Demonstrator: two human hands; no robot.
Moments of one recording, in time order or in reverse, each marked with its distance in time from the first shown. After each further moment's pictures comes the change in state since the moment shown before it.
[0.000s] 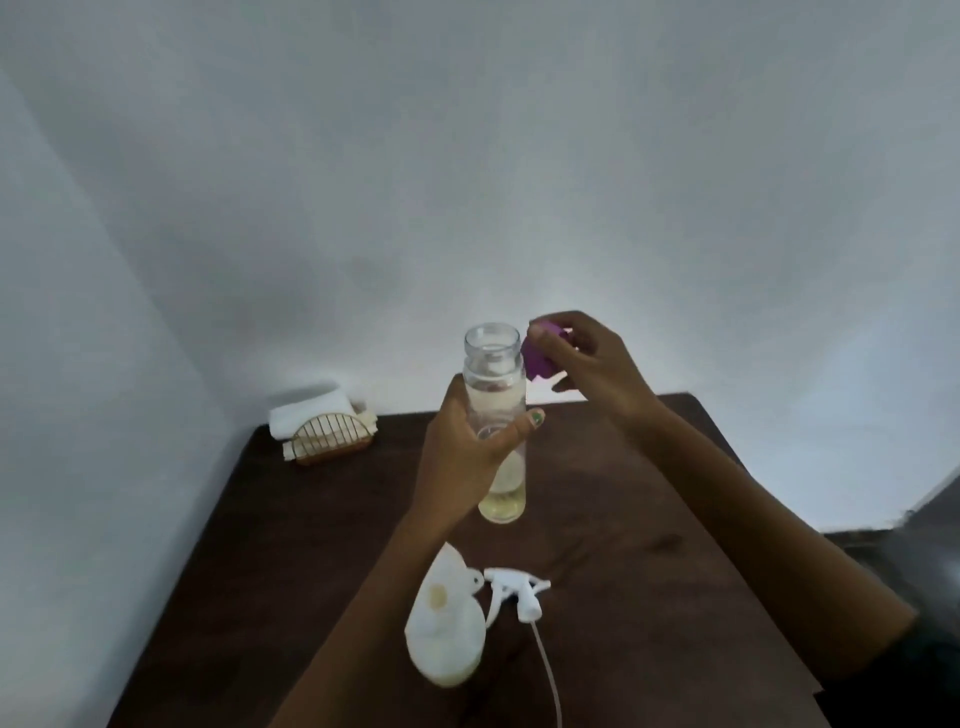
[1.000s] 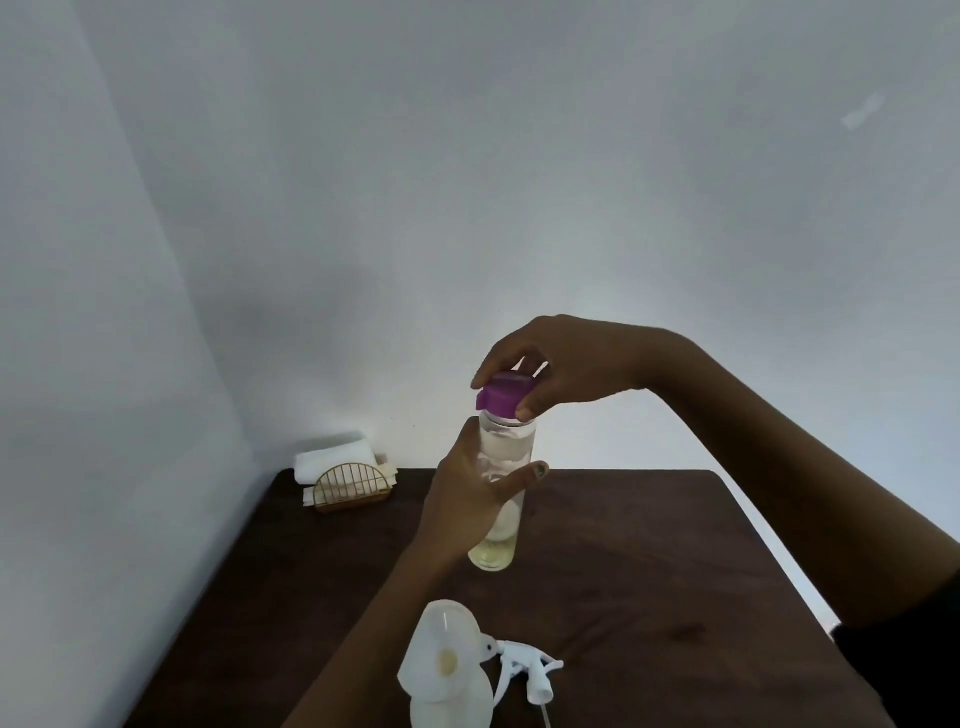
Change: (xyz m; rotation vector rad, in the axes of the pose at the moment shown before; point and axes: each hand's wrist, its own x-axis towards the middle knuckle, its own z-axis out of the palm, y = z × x) left_hand 0.013 0.009 -0.016 0.123 0.009 -0.053; right_hand 0.041 -0.110 0.006 -0.778 -0.768 -0.320
